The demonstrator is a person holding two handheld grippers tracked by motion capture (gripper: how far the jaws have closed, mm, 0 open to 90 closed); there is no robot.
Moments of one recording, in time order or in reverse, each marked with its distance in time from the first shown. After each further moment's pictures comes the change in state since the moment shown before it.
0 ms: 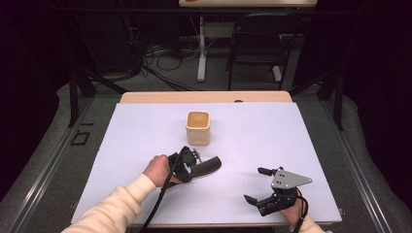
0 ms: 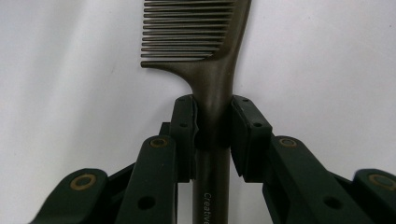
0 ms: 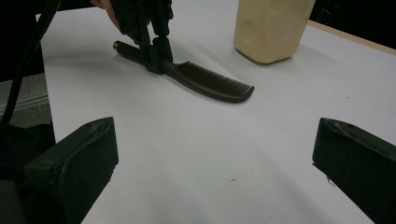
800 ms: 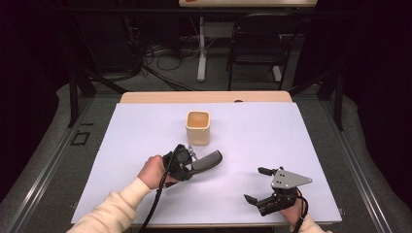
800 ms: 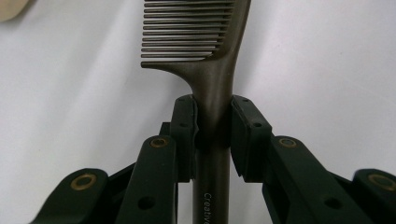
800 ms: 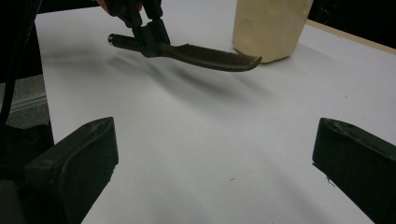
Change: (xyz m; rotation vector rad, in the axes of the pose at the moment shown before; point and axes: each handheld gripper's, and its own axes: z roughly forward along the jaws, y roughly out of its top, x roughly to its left) left arm -0.005 -0.014 -0.022 -0.156 0.009 -0.015; right arm 0.000 0.000 0.000 0.001 -0.006 0.009
